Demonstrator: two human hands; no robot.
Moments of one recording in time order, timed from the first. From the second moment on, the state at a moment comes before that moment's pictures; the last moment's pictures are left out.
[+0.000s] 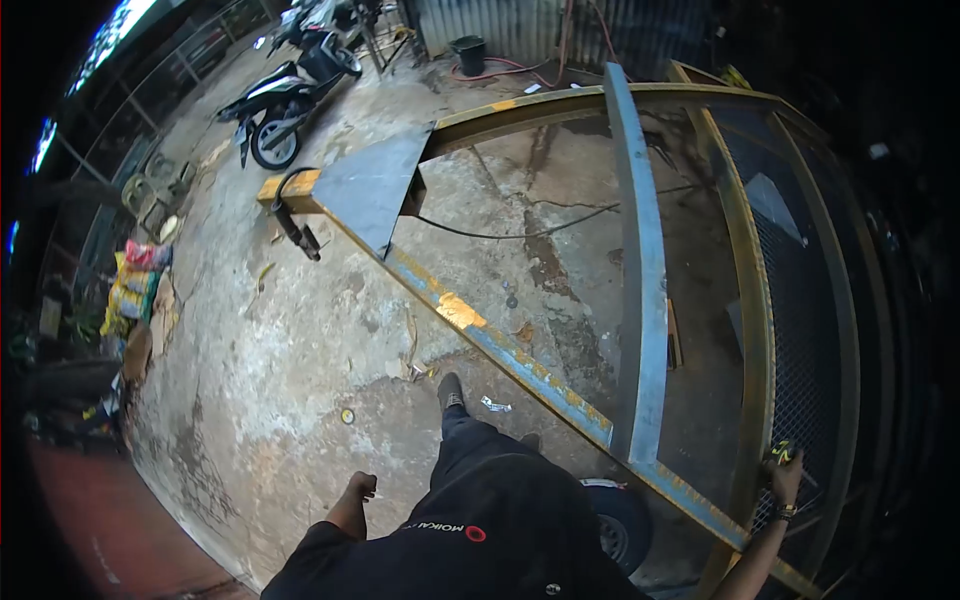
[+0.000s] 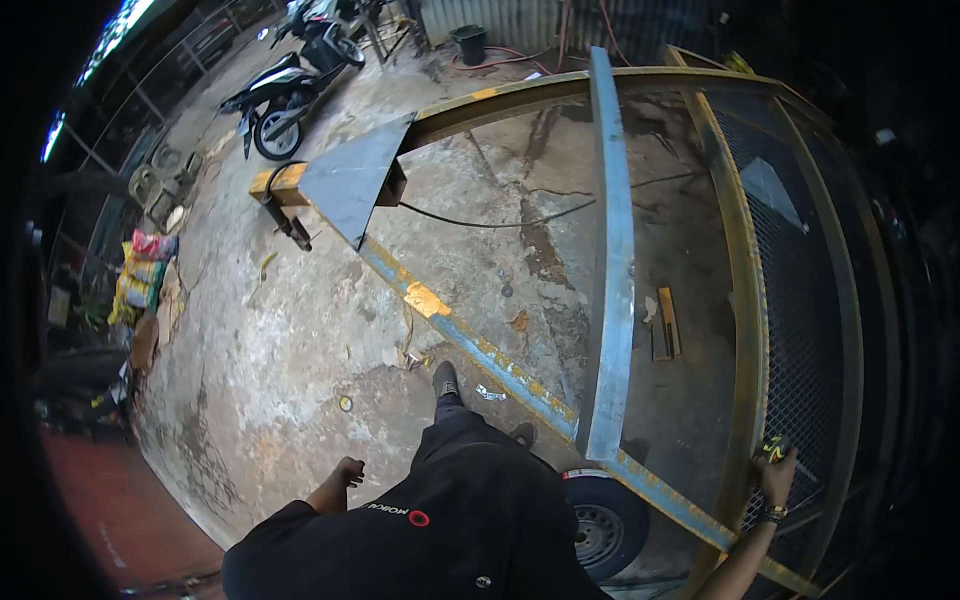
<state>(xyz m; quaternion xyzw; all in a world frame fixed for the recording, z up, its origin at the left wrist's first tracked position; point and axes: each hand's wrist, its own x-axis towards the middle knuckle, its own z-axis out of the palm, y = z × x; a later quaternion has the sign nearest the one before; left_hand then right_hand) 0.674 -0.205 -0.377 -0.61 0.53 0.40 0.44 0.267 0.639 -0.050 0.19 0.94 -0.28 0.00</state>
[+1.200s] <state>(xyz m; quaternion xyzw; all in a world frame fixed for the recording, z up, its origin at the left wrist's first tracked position) 0.489 -0.300 -0.488 -0.51 0.43 0.64 0.37 0.346 0.291 0.128 0.36 0.91 -0.19 0.09</state>
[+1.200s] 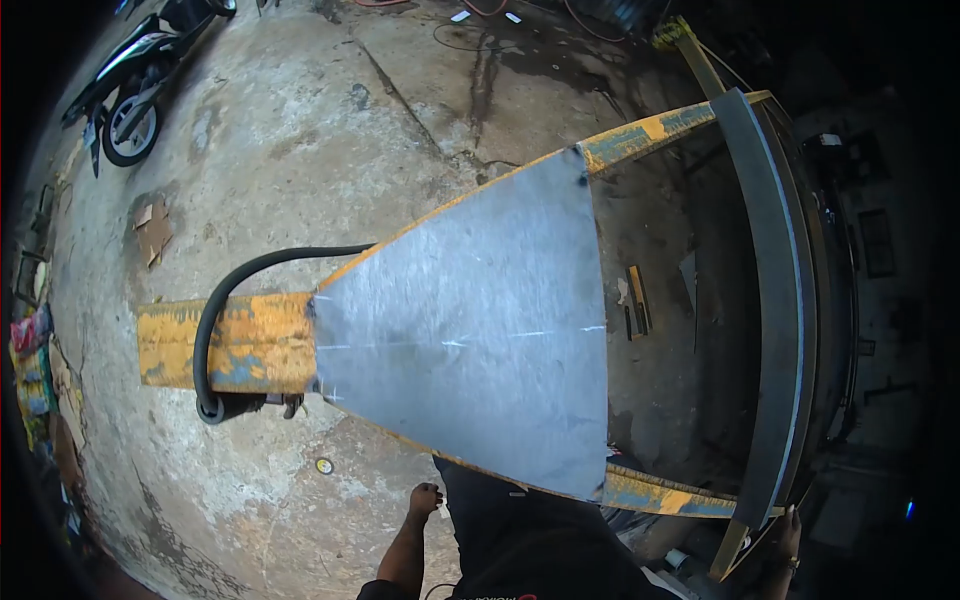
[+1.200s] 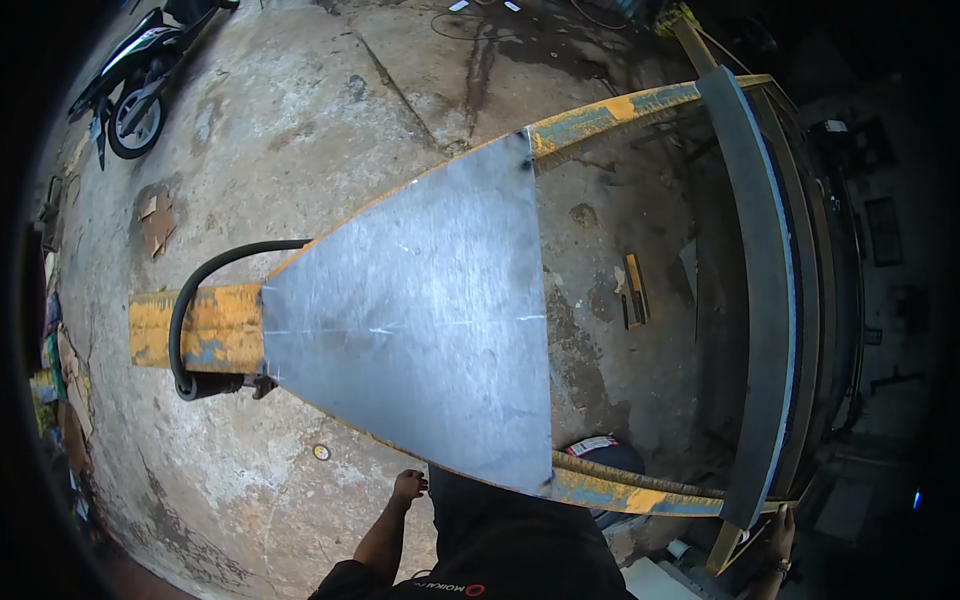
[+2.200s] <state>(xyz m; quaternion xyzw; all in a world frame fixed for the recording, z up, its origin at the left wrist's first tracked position) 0.385 -0.443 -0.488 0.27 0.89 0.21 0.30 0.354 0.293 0.093 0.12 0.72 -0.38 -0.57</state>
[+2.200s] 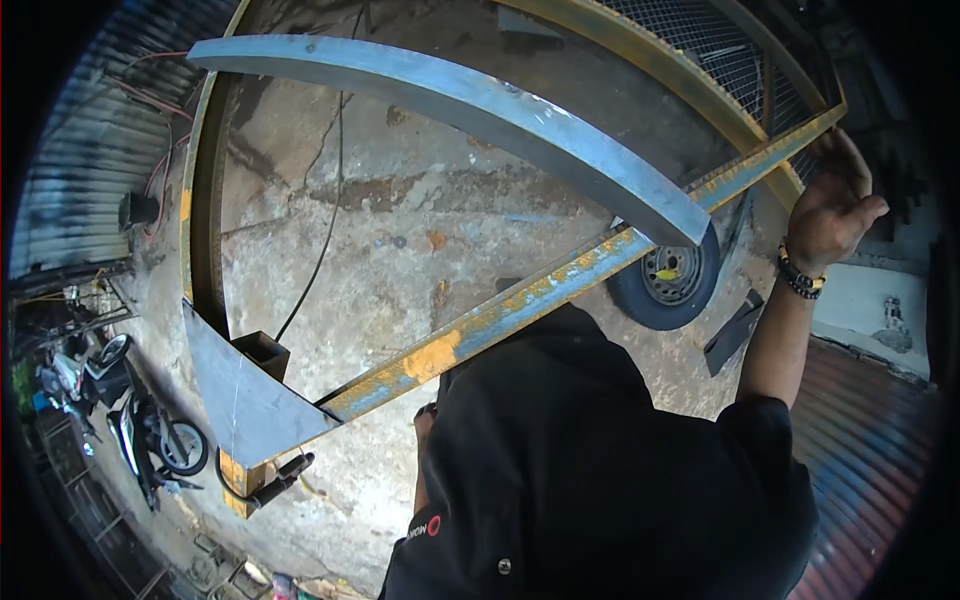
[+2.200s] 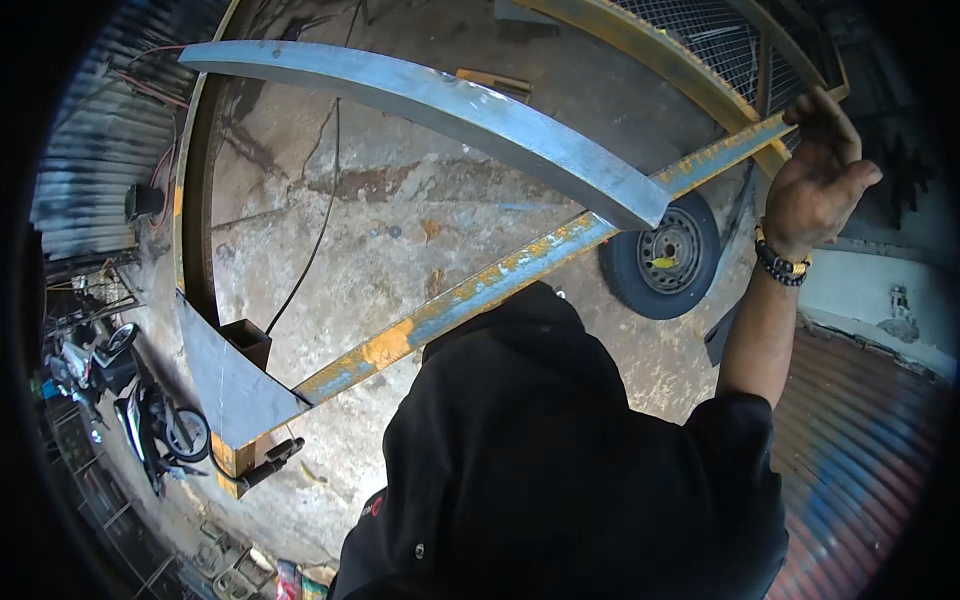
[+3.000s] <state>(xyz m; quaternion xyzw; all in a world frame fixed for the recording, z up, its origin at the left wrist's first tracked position) 0.462 -0.469 -0.345 -0.36 0.69 0.53 0.33 0.312 0.026 0.072 -0.48 0.60 -0.63 0.12</state>
